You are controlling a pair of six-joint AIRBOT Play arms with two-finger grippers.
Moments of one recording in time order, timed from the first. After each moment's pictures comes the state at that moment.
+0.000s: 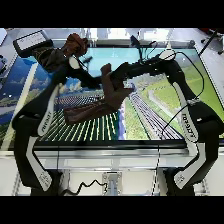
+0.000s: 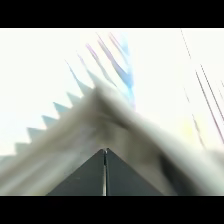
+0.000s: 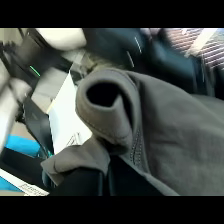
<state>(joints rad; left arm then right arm) -0.25 -1.94 1.98 1.14 -1.30 -1.63 0.23 -1.82 1.87 -0.34 1.40 1.13</state>
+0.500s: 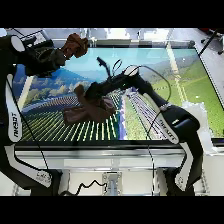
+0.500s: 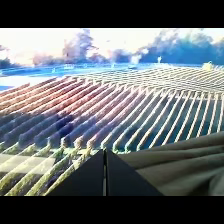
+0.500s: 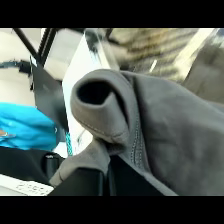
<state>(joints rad) 0.07 -1.72 2.04 1.46 -1.54 -1.65 0.52 -1.98 1.87 -0.33 1.27 1.17</state>
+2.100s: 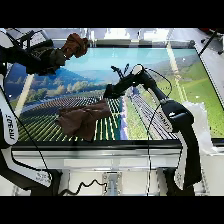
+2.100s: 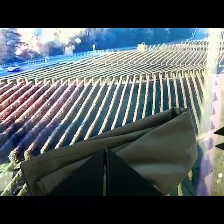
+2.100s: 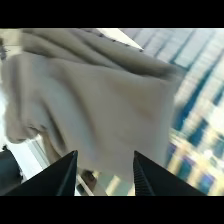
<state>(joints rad) 0.10 -1.68 2.04 1.22 -1.57 -1.55 0.32 -2.14 2.03 -0.71 1.44 1.40</state>
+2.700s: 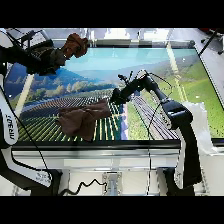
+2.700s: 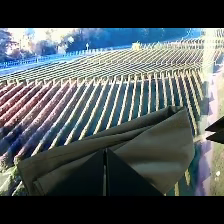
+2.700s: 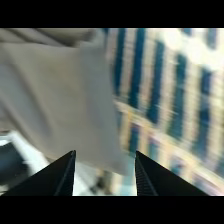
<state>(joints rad) 0.10 -1.68 2.04 1.20 -1.57 -1.54 0.27 -2.23 2.00 -0.66 1.50 1.44</state>
